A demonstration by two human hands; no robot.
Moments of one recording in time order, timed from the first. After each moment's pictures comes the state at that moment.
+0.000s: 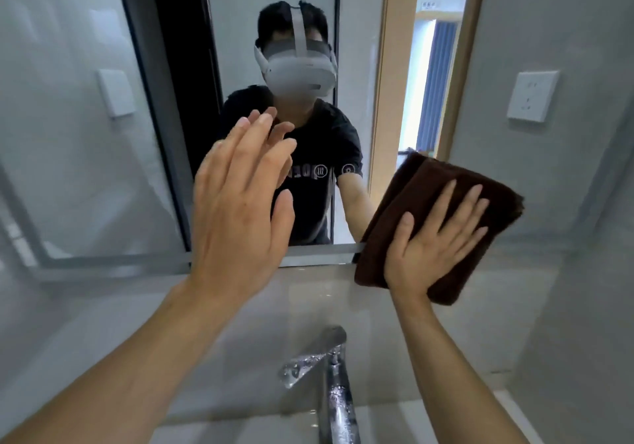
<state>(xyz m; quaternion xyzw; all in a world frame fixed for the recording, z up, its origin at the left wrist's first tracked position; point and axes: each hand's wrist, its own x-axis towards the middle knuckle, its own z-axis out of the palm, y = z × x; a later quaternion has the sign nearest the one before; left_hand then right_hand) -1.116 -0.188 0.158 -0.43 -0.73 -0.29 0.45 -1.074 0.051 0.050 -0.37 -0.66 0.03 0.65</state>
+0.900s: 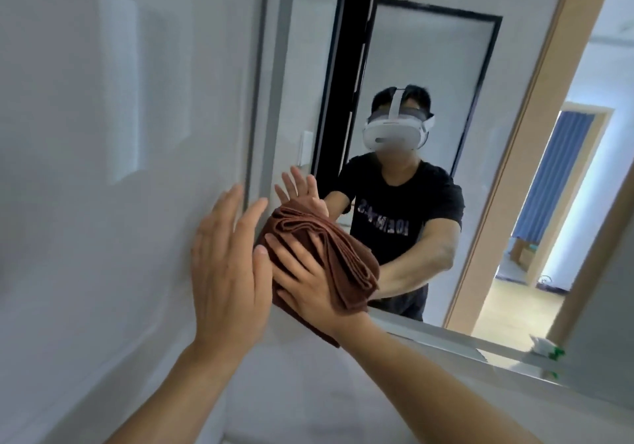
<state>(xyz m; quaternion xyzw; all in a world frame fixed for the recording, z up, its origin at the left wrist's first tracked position) -1.191 -0.396 0.143 -0.20 -0.76 -0.38 0.48 -1.265 -0.218 0.091 0.25 -0.83 -0.23 0.44</state>
